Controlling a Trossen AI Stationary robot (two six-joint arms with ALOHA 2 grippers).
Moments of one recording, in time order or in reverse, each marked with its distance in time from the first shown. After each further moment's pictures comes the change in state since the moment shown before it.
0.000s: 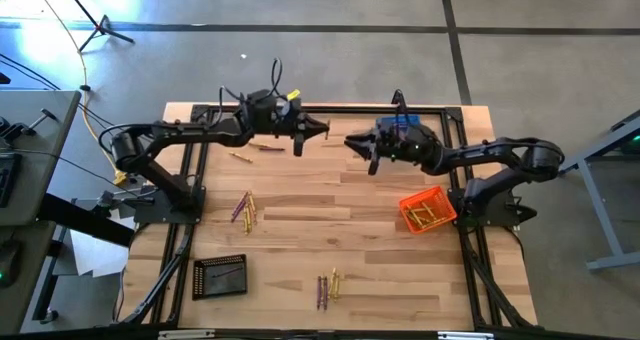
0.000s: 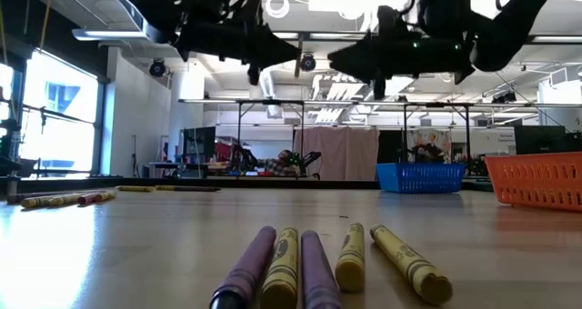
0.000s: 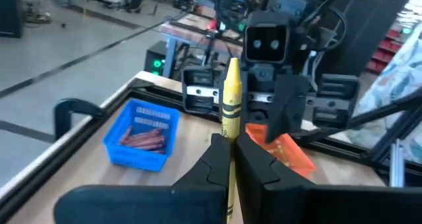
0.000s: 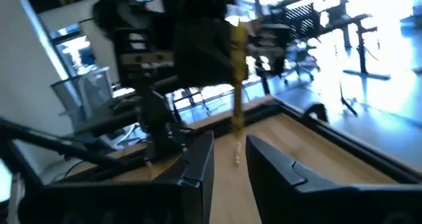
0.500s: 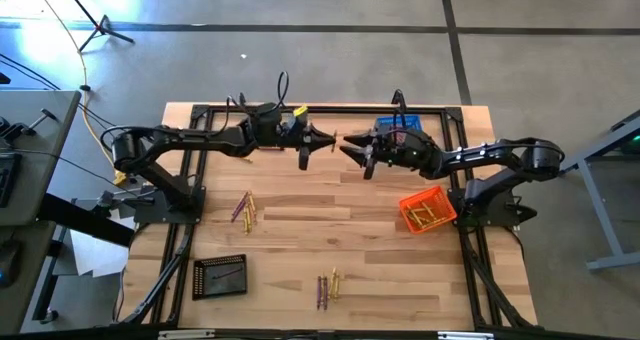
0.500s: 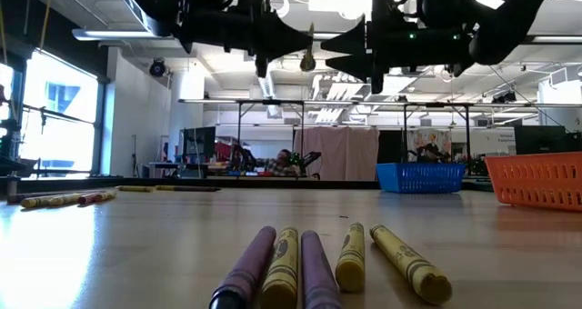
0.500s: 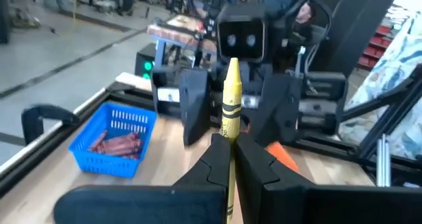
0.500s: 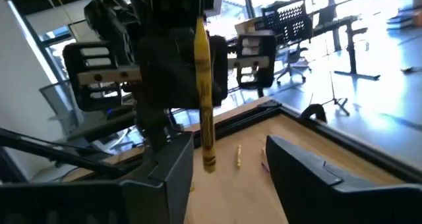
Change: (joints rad) left arm -0.130 0.001 0.000 0.021 -0.102 0.000; right arm 0.094 0.000 0.025 -0.026 0.126 0.001
